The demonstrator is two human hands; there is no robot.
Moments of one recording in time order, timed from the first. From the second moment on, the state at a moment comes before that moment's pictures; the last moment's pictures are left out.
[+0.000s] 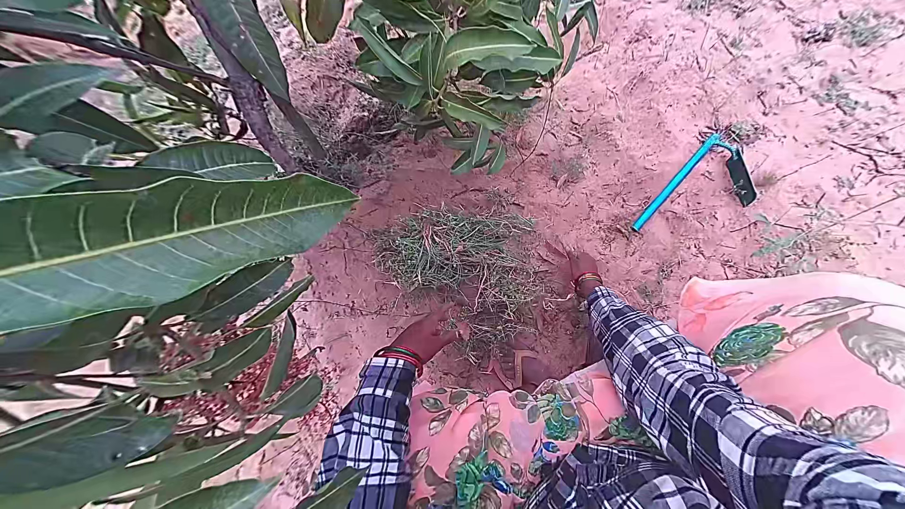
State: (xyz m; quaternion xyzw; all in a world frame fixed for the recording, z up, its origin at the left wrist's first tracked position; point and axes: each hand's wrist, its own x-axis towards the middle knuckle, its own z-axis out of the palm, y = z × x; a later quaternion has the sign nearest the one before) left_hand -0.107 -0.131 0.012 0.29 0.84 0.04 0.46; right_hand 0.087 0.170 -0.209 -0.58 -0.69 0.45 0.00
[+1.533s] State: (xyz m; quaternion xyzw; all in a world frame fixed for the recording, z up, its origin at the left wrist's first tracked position) left_hand -0.102 -0.116 -0.004 0.28 0.82 -0.02 0.50; right_hand 0.043 0.242 -0.228 -0.38 -0.84 0.37 -0.15
